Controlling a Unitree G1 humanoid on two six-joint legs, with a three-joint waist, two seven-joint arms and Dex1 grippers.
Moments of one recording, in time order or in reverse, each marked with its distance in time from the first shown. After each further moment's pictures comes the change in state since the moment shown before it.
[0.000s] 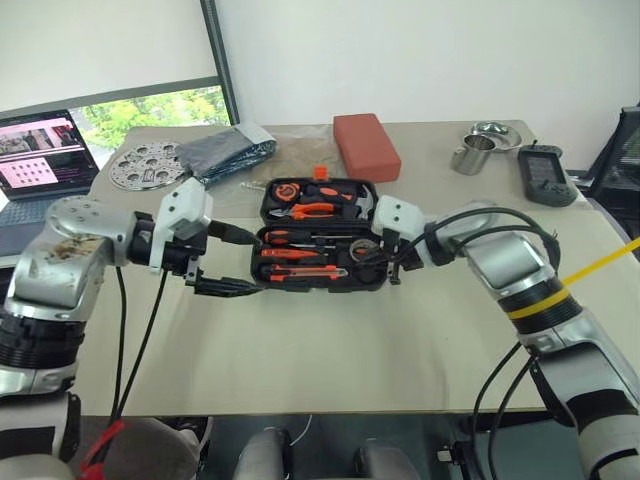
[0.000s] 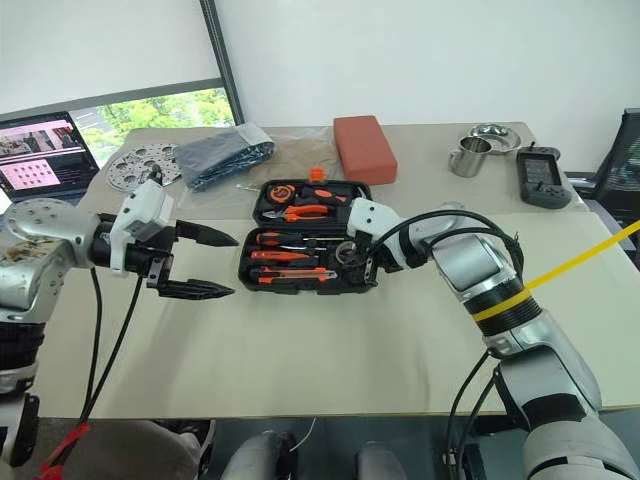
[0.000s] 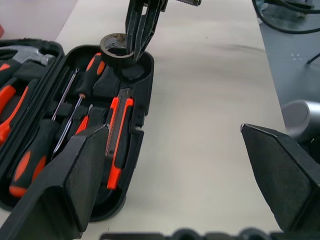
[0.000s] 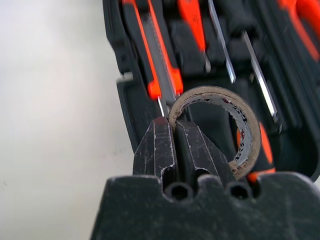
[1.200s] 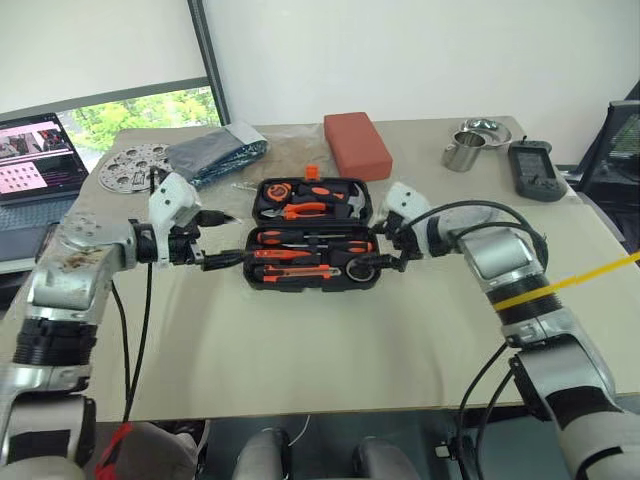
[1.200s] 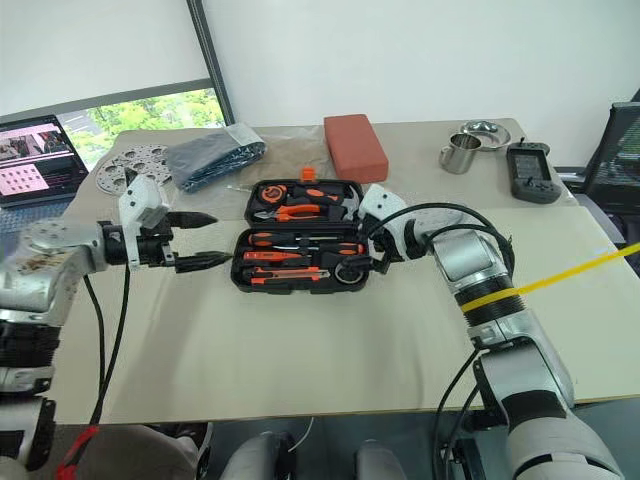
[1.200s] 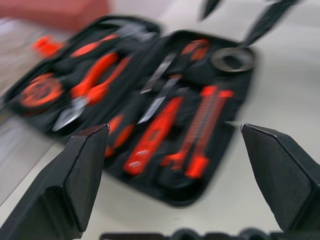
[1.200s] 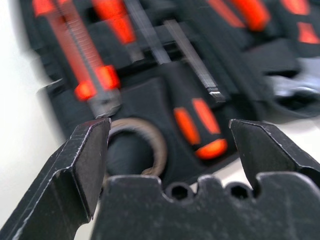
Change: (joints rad) left arm -0.017 -0.140 0.028 0.336 0.099 -0.114 0.385; right arm -0.024 0.152 -0.212 0.237 -0.026 -0.022 -0.177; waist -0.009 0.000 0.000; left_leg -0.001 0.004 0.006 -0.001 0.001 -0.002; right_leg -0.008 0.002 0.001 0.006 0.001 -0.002
